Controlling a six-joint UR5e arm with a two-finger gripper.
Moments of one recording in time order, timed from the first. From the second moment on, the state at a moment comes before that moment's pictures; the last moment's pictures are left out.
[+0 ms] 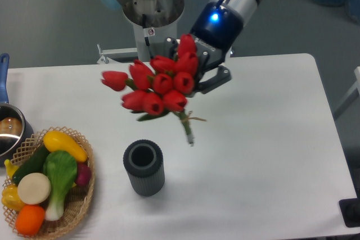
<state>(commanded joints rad) 2.73 -1.66 -1.67 -0.79 0.55 1.00</state>
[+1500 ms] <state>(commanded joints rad) 2.91 -1.70 -1.68 -0.79 0.81 1.24</state>
